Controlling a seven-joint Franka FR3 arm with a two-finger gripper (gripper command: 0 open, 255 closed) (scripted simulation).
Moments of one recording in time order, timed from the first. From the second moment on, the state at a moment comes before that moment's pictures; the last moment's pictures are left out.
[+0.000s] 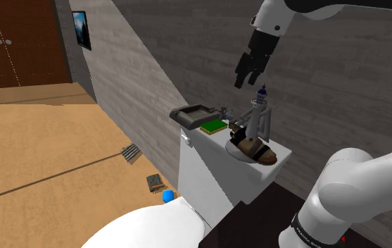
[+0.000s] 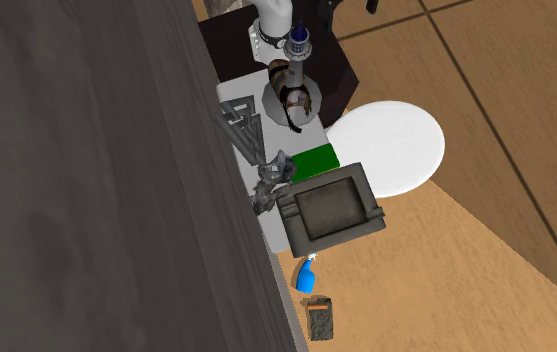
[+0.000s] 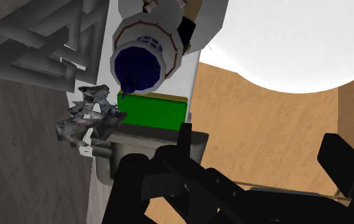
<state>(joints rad) 0.01 -0.78 0.00 -2.26 0.02 1.67 -0.04</state>
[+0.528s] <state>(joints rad) -0.03 -0.64 -0.03 -2.29 -0.02 1.83 -0.04</state>
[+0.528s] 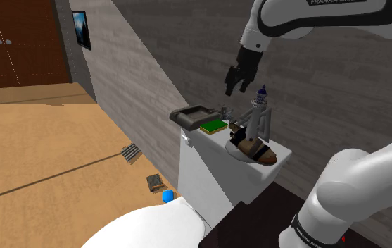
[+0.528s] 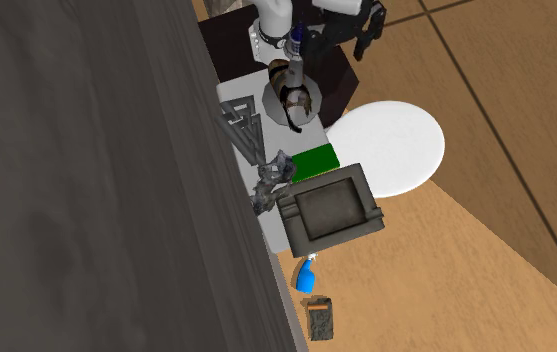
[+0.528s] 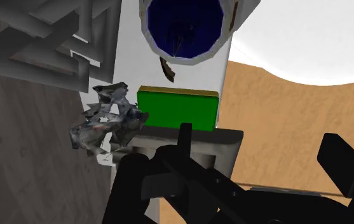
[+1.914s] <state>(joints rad) -0.15 -0.12 -0.13 -2.20 -0.09 2.23 0.01</state>
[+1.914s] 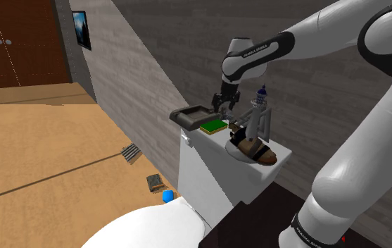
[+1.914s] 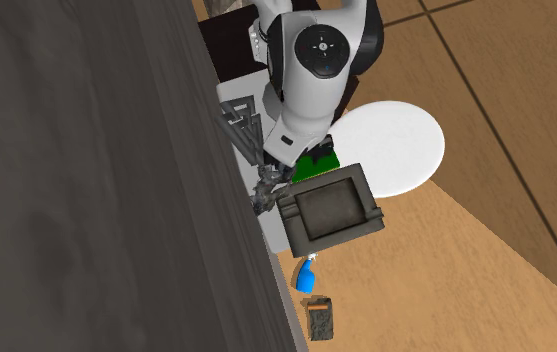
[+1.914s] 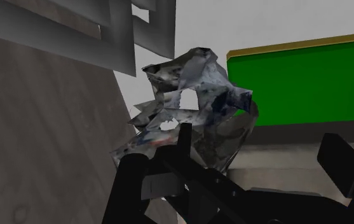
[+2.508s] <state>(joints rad) -0.15 -0.08 -0.13 -2.22 -0.08 2.30 0.01</state>
